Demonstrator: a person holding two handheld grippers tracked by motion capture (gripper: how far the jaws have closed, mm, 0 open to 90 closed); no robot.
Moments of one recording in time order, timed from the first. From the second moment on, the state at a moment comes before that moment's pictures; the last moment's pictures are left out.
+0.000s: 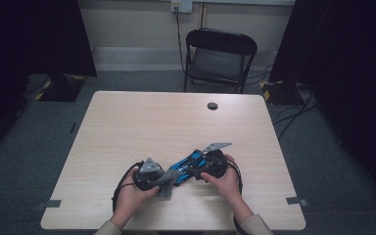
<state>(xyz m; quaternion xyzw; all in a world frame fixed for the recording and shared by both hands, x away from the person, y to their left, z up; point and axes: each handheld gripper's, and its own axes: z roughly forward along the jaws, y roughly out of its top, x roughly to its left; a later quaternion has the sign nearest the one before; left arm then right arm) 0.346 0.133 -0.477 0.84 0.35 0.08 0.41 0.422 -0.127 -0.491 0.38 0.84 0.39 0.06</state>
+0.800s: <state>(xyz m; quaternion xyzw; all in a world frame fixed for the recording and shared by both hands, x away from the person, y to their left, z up) 0.329 0.151 -0.456 0.84 0.31 0.12 0.42 0.421 -0.129 -0.493 0.38 0.83 0.40 0.05</state>
